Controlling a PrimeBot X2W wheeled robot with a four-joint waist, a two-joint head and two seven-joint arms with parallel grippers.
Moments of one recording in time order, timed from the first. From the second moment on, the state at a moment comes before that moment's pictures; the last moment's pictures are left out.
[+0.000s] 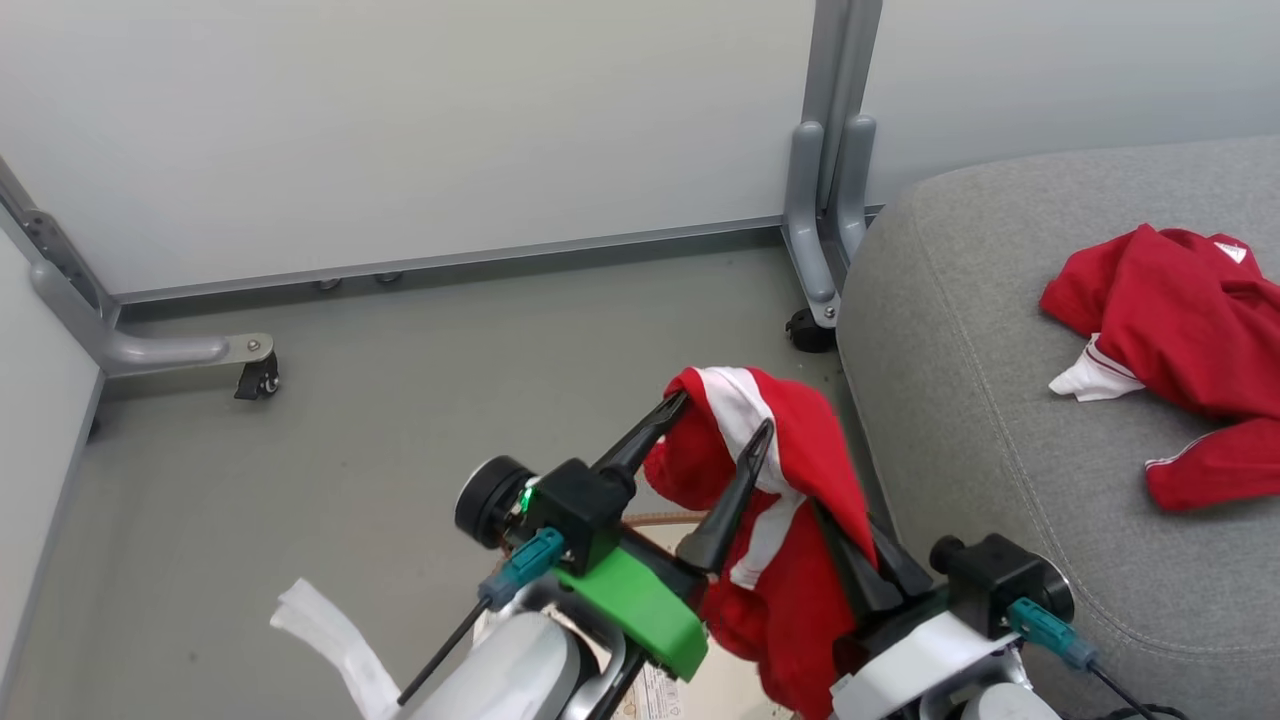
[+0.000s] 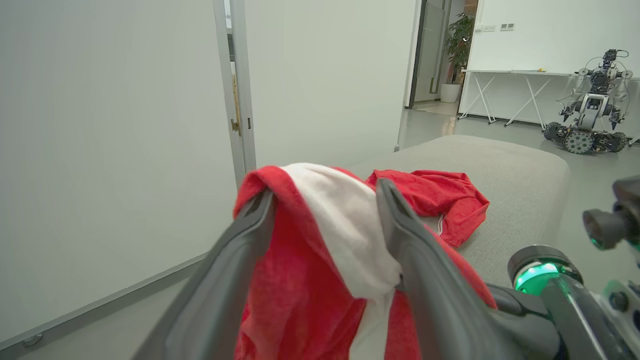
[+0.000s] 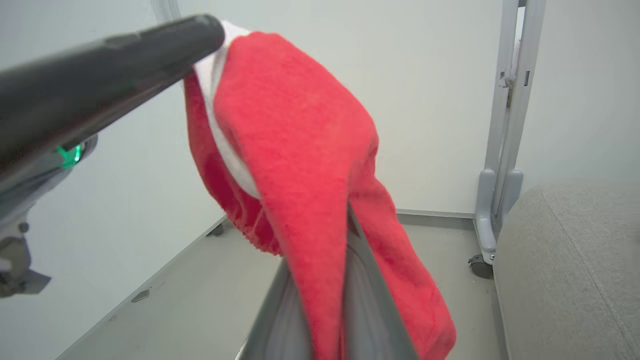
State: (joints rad) left arm -0.36 0.09 -0.74 0.18 -0.43 -0.04 -0.19; right arm -0.05 -0.10 0.37 0.15 0.25 0.13 -0.26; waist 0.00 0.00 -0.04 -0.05
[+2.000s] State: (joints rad) left arm -0.07 0.11 -0.33 0.06 -0.07 -0.11 -0.26; right arm -0.01 -0.05 -0.04 -0.09 0.45 0.13 -0.26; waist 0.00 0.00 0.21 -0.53
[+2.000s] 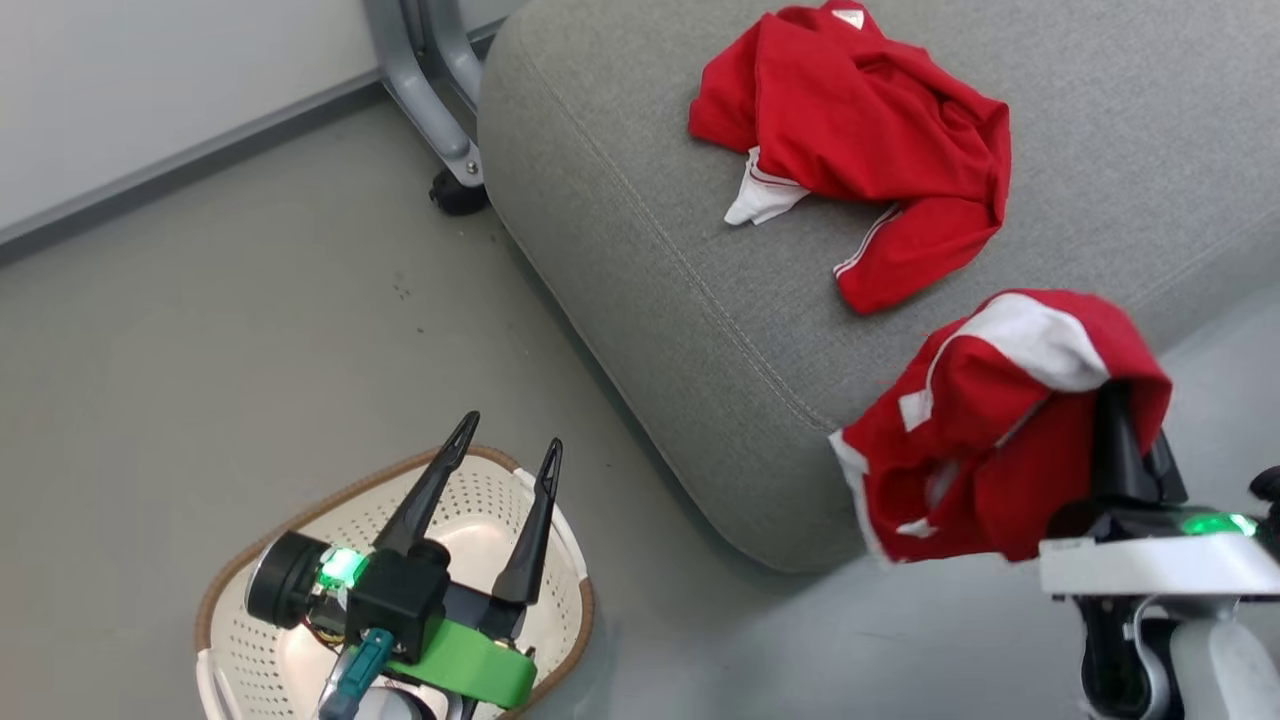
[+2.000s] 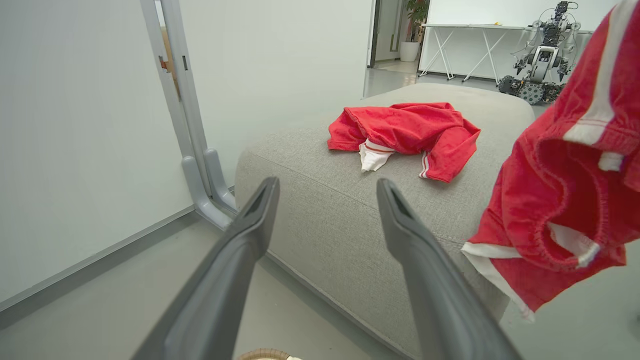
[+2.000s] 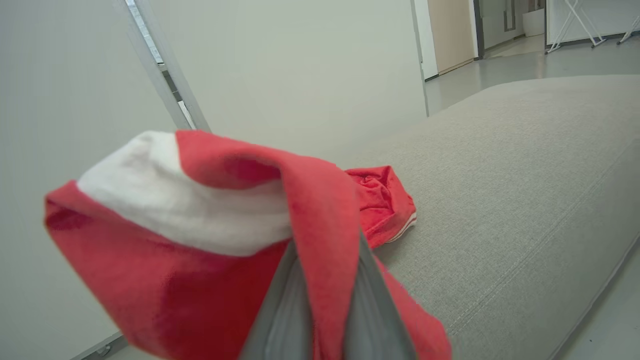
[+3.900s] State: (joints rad) left arm -0.13 0.05 -0.29 0.13 -0.31 0.00 -0.26; right arm -0.24 -0.09 0.11 0.25 0.26 0.13 -0.26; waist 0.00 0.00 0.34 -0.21
